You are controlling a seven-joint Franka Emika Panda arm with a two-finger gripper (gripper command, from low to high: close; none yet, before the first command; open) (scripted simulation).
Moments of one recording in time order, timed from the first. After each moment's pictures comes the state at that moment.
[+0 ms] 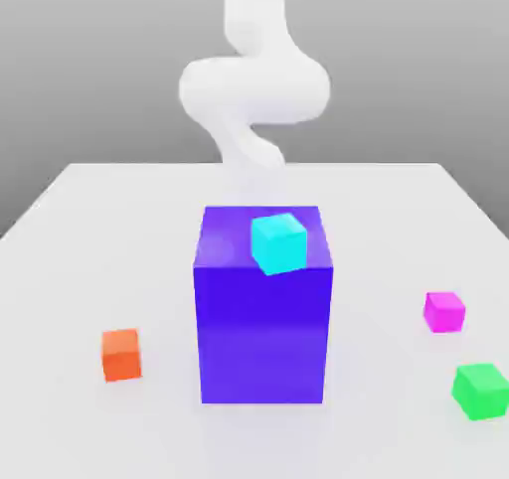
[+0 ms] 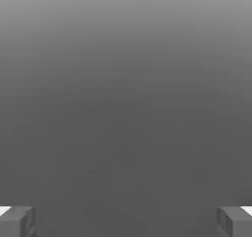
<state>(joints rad) 0.07 -0.73 0.00 -2.34 0.02 2.34 0.73</state>
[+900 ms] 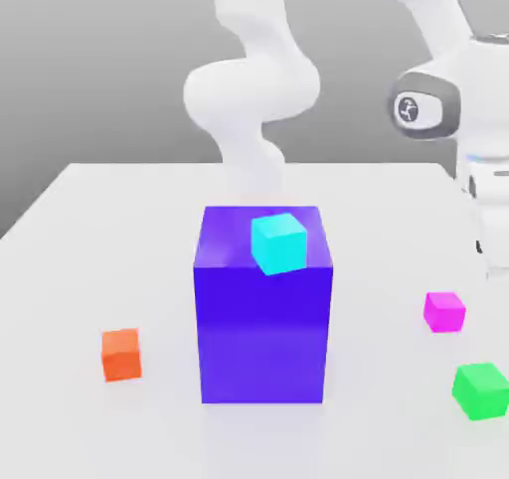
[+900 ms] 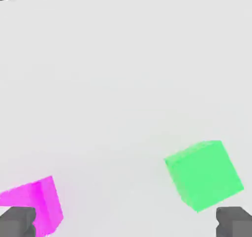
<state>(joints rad) 0.67 -0.03 0.25 -2.76 0.06 2.80 0.15</state>
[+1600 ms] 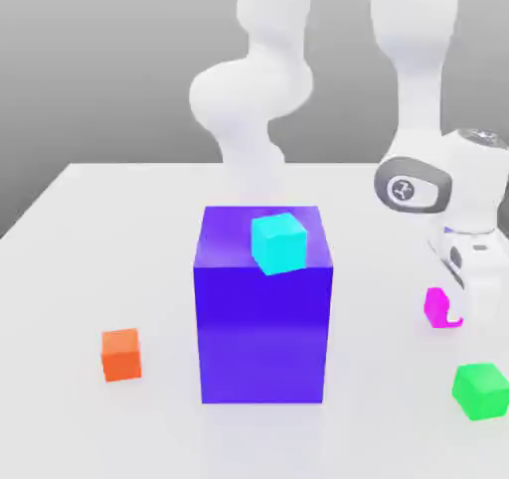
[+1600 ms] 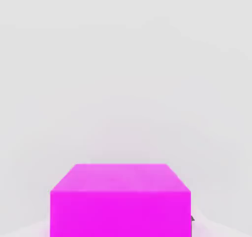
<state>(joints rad) 0.81 0.18 0.14 -2.78 -0.15 2.95 0.24</state>
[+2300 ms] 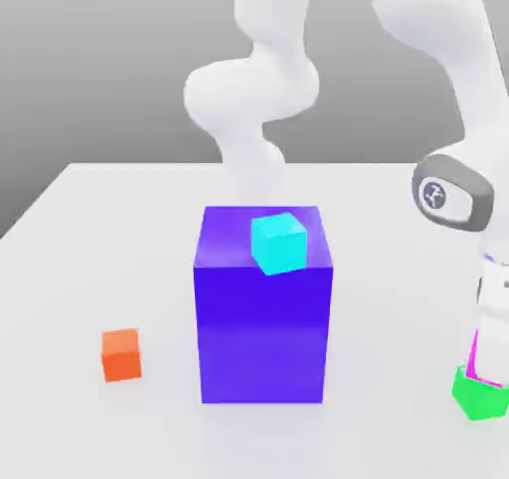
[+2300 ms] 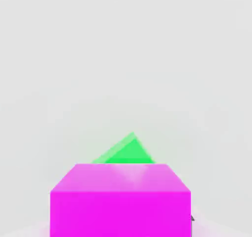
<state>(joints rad) 0.64 0.30 0.03 -2.44 -0.02 2.73 0.38</state>
